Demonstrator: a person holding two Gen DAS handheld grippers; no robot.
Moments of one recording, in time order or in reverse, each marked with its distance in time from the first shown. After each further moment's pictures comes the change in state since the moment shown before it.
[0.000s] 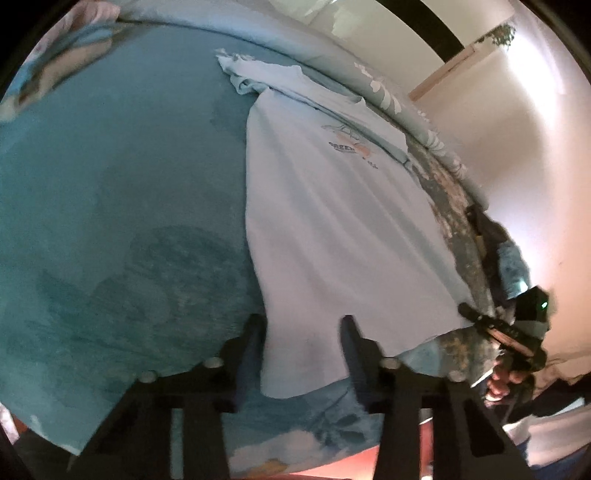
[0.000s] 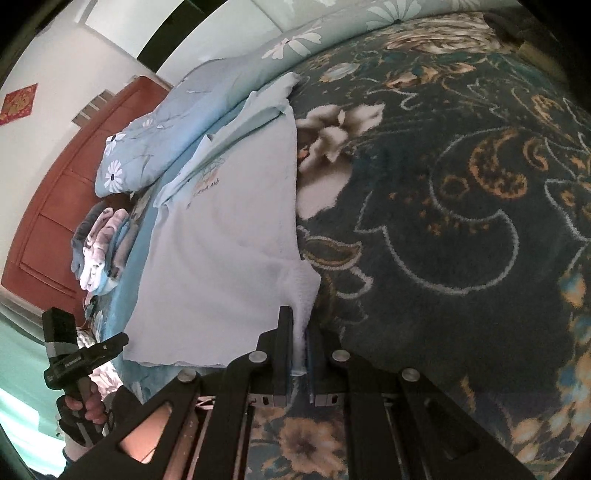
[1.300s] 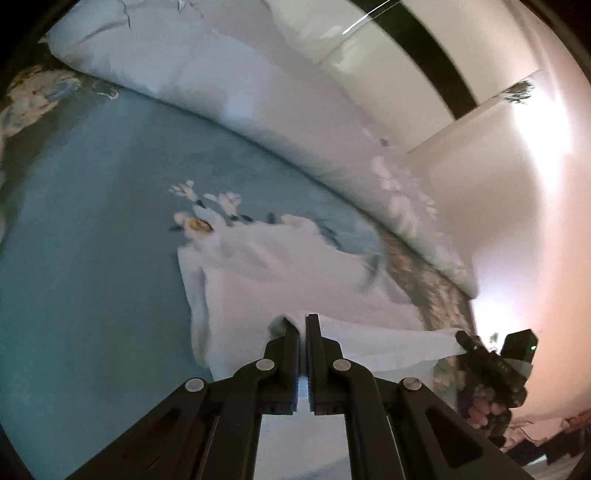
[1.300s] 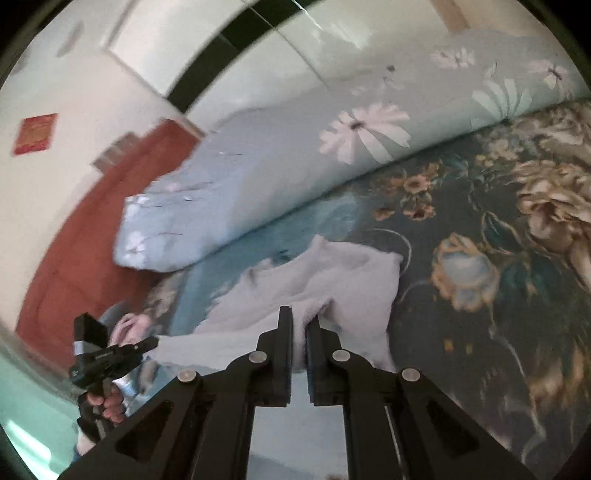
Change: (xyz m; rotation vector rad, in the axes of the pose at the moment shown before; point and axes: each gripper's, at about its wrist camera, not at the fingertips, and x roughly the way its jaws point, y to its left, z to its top) left arm 0.046 0.029 0.313 -0.074 -0.096 -0.050; right arm 0.093 0.075 0.266 -0.007 -0.145 0.067
